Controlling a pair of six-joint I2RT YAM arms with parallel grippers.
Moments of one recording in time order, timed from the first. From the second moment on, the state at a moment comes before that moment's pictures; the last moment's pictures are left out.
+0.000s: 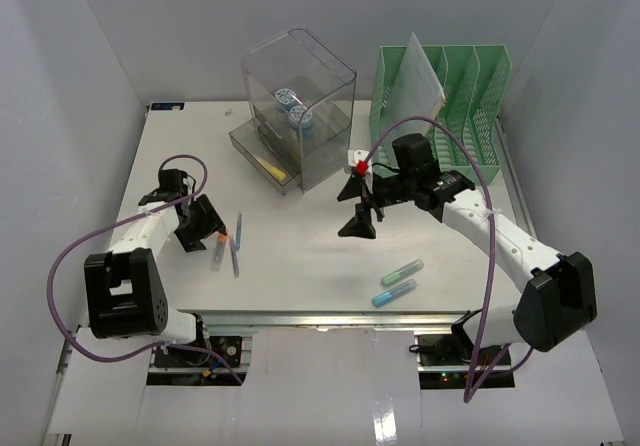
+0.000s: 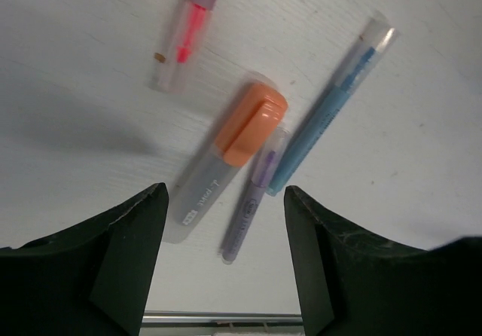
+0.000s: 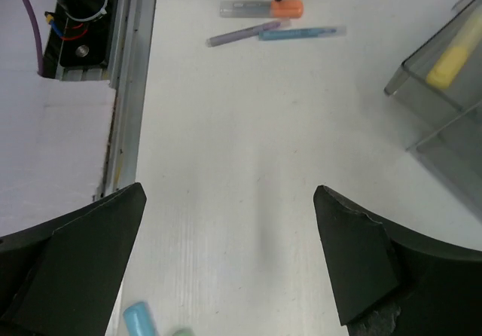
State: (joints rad) left arm 0.10 1.41 0.85 -0.63 0.13 -0.47; right arm 0.58 1.37 1.14 -0.43 -0.96 -0.53
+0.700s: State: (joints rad) left arm -0.04 1.57 0.92 -0.72 -0.02 -0.36; right arm 0.26 1.20 0.92 -0.45 -1.32 -0.59
